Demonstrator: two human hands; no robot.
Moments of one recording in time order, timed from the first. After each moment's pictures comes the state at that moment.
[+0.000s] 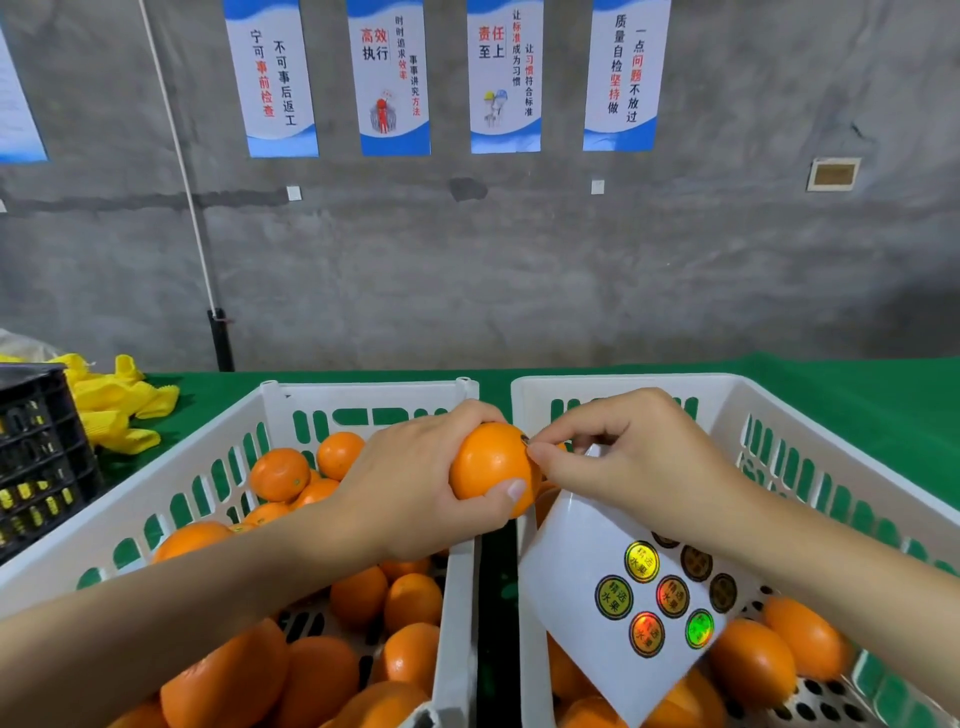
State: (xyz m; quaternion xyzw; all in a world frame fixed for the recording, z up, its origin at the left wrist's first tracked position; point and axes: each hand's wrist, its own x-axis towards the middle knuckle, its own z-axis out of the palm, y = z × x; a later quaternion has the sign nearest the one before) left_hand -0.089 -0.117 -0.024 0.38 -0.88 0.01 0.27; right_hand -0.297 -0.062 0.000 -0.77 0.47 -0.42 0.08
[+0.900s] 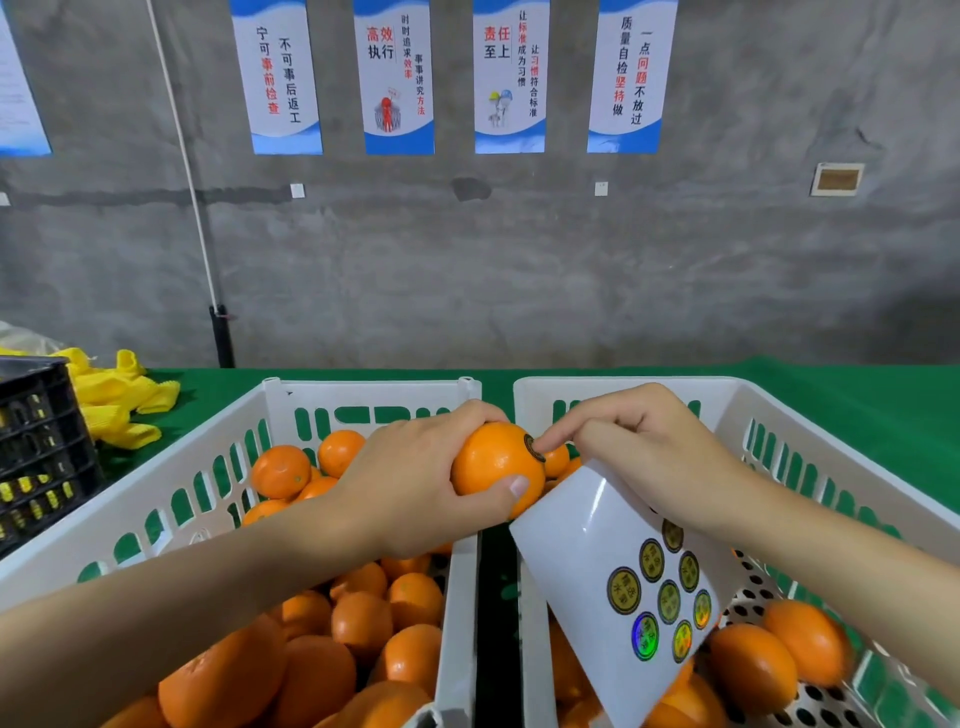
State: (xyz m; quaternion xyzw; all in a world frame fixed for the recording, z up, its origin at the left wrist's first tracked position) left_hand -0.087 -0.119 -0.024 0.39 -0.88 0.02 0.26; right_hand -0.300 -0.060 0.008 -0.75 0.47 -0.42 0.22
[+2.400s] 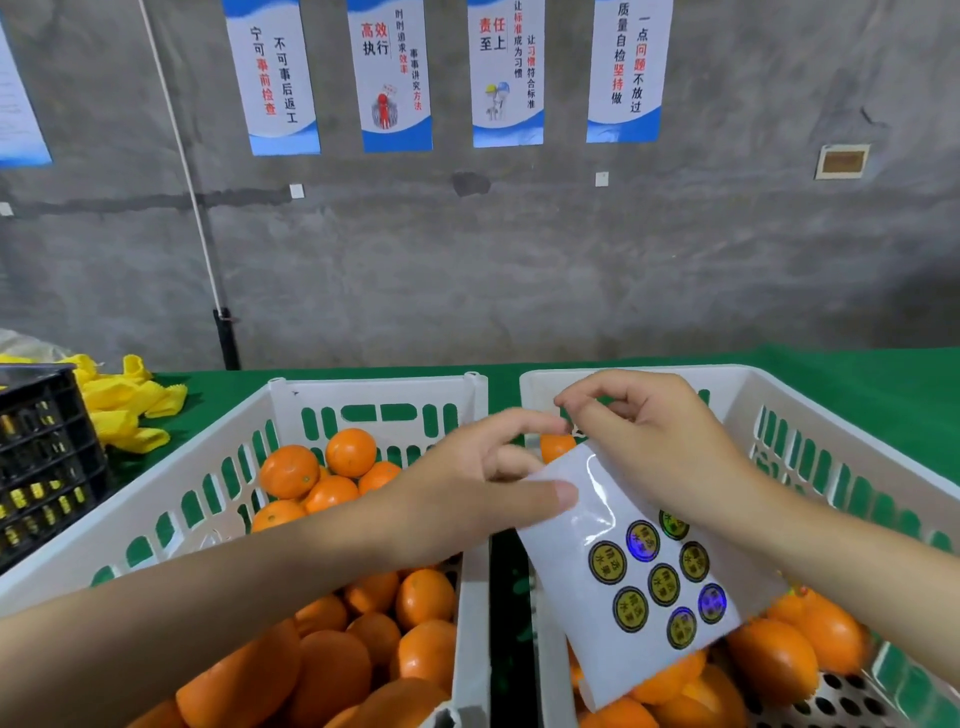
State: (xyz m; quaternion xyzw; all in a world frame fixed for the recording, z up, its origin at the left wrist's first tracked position) left_hand -0.103 -0.098 -0.012 0.24 -0.80 -0.49 0.26; right_hand -0.302 -0.080 -0.012 -0.70 0.50 -0.50 0.12
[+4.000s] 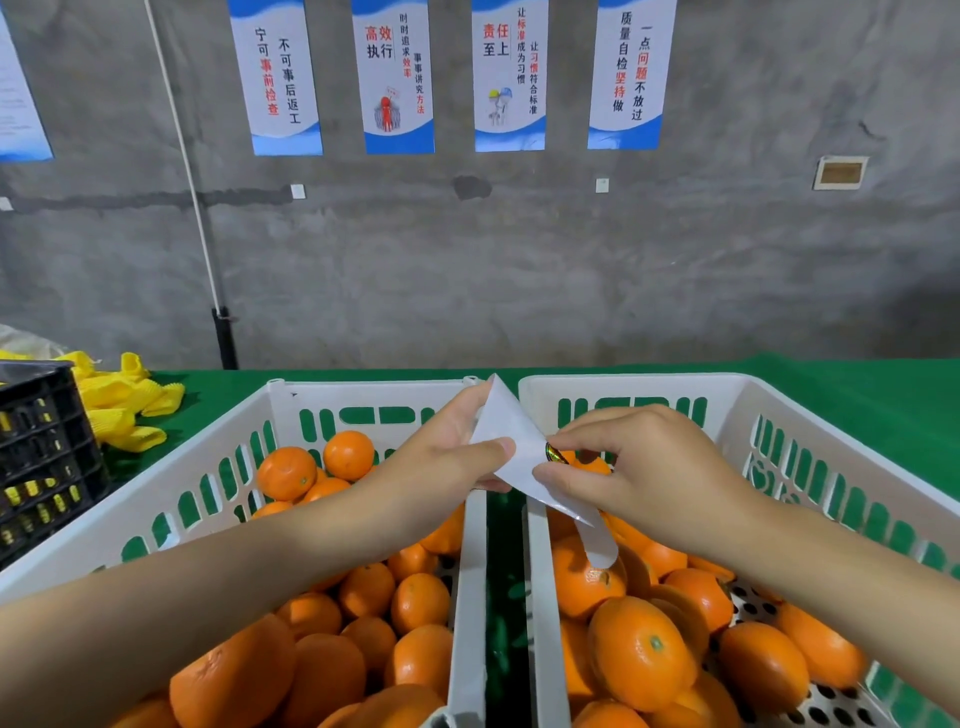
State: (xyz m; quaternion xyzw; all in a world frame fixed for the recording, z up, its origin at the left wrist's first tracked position) left_hand -0.104 -0.117 -0.020 0.34 -0.74 -0.45 0.38; right_hand -0.300 -0.064 -0.010 -0.79 0.52 -0.32 -0.04
